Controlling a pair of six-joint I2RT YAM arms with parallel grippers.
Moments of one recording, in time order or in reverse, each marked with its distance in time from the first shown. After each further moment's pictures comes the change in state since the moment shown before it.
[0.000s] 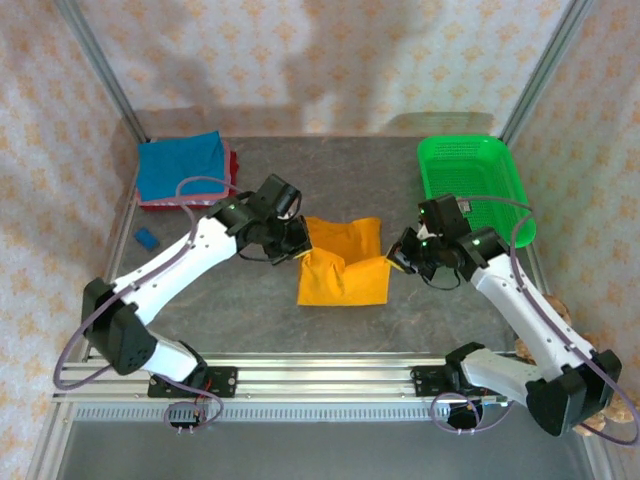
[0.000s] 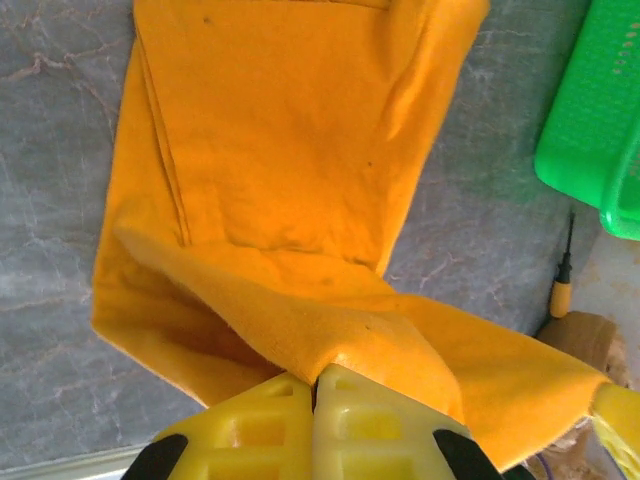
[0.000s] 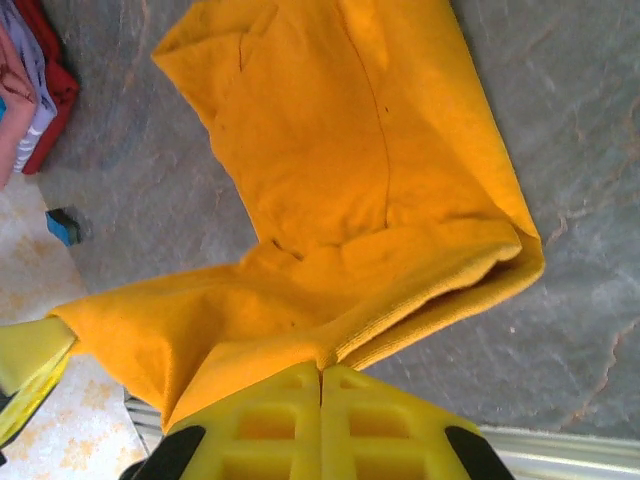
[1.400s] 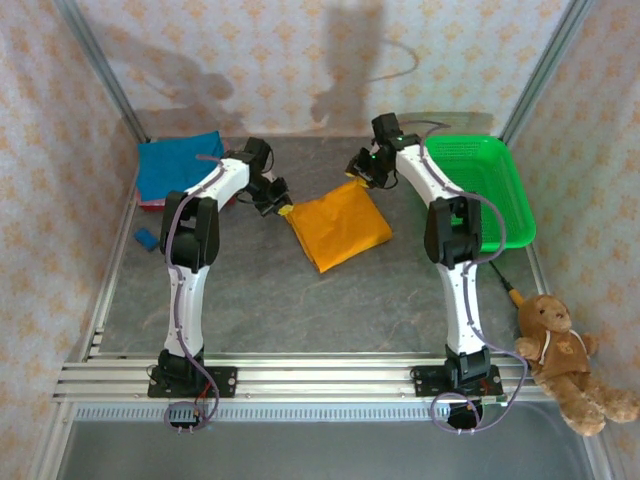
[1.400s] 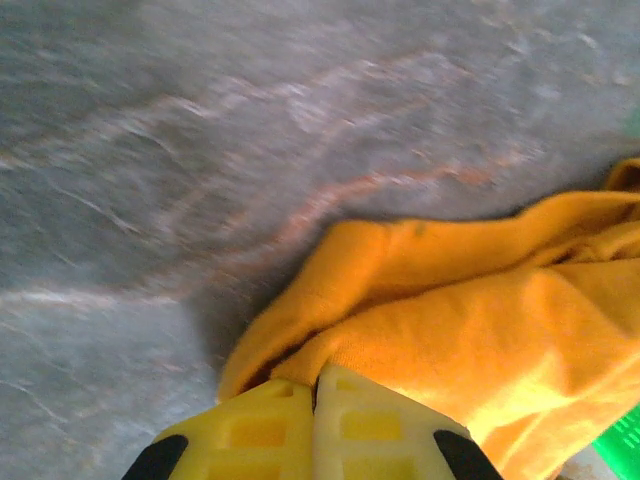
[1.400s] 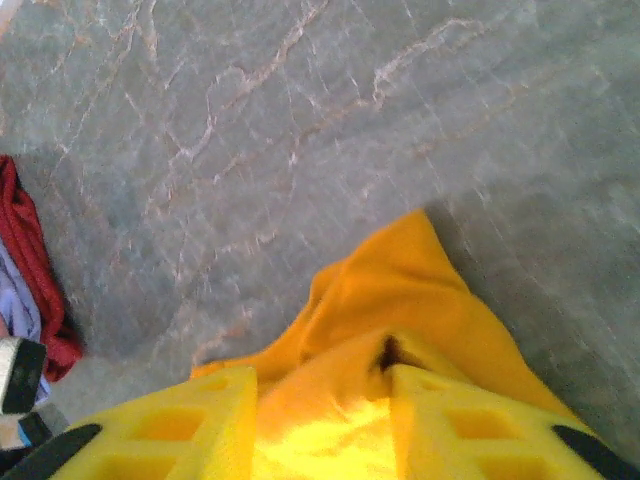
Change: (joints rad) left arm 0.444 0.827 0.546 0.019 0.263 0.306; right arm -0.134 1.294 1.135 0.107 -0.055 -0.262
